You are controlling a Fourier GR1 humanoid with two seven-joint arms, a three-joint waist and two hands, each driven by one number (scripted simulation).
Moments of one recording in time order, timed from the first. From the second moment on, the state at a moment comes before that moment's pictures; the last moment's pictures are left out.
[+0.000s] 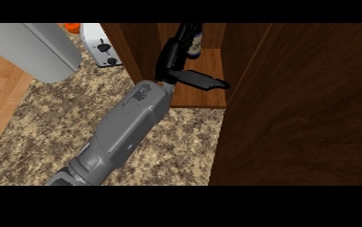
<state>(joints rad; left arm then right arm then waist) -0.94 0.01 -0.40 -0.73 0.59 0.23 -0.47 -0.61 -0.22 -0.05 -2.40 -0.22 -0.11 0.96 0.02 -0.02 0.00</state>
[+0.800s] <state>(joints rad) -0.49 0.02 -0.74 -1.47 0.52 0.70 -0.30 -0.62 -0.23 -0.02 -2.40 -0.19 -0.13 0.95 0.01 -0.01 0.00</state>
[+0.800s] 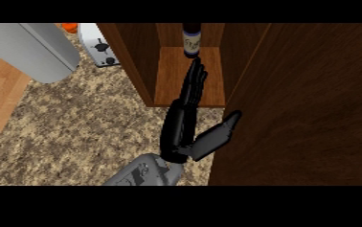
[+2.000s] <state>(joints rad) 0.11 0.50 -0.76 -2.13 0.58 0.44 -0.38 -0.64 -0.15 0.18 -2.40 -0.23 -0.08 0.96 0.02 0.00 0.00</state>
